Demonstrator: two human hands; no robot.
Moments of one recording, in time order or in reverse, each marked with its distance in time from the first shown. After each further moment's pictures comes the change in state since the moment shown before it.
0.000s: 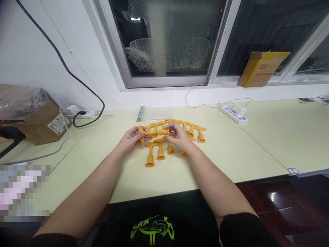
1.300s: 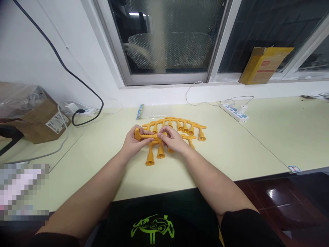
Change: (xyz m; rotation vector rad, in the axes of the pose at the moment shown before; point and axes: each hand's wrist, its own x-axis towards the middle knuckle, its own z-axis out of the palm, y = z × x) left_hand -0.016 -0.005 0.027 0.270 -0.036 0.300; right_hand -0.005 -0.015 0.028 0.073 -0.071 0.289
